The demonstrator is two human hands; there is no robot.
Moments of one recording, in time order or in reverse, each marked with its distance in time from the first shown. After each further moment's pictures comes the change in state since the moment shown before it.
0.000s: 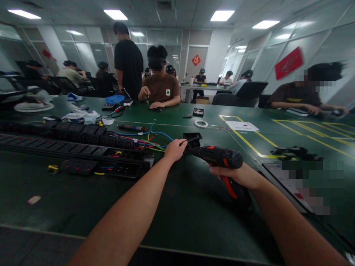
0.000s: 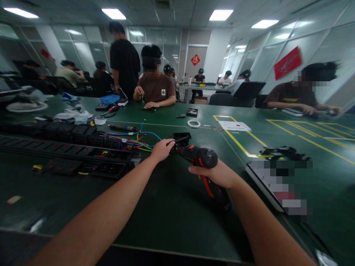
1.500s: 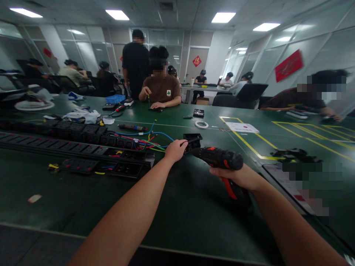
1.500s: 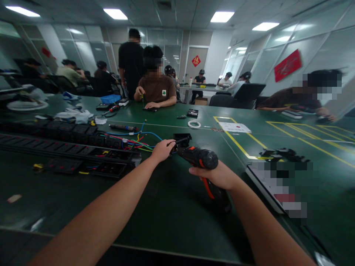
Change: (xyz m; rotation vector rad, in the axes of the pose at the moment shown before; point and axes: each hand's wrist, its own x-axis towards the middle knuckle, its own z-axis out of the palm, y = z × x) left_hand 0.000 0.000 0.001 -0.013 0.000 0.011; right_hand -0.003 -0.003 0.001 -0.062 0.041 0.027
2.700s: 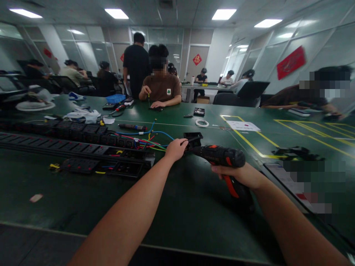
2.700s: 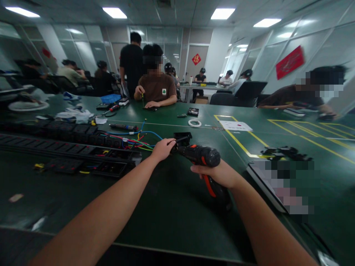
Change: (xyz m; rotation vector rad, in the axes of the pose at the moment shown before) left_hand 0.002 -0.002 0.001 -0.002 0.001 0.009; right_hand 0.001 -0.002 -0.001 0.070 -0.026 0.004
